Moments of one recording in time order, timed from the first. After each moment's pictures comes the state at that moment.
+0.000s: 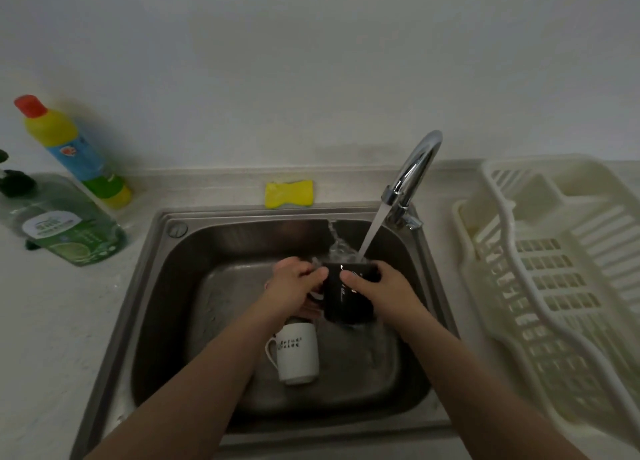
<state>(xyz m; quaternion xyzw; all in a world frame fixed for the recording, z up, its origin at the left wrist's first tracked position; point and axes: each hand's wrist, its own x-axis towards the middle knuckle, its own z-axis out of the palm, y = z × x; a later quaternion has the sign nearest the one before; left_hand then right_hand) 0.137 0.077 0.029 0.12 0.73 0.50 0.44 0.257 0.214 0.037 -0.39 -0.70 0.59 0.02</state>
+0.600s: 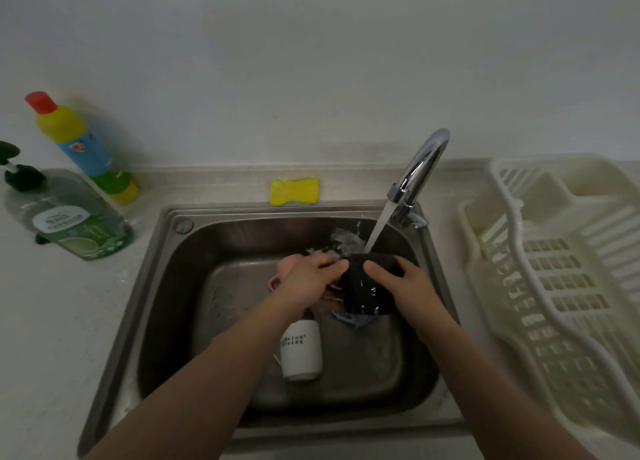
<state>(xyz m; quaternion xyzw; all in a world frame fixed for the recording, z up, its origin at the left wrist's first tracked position) 0.137 0.092 0.030 0.12 0.71 0.52 0.45 0.264 0.222 0.043 -0.40 -0.70 0.58 0.07</state>
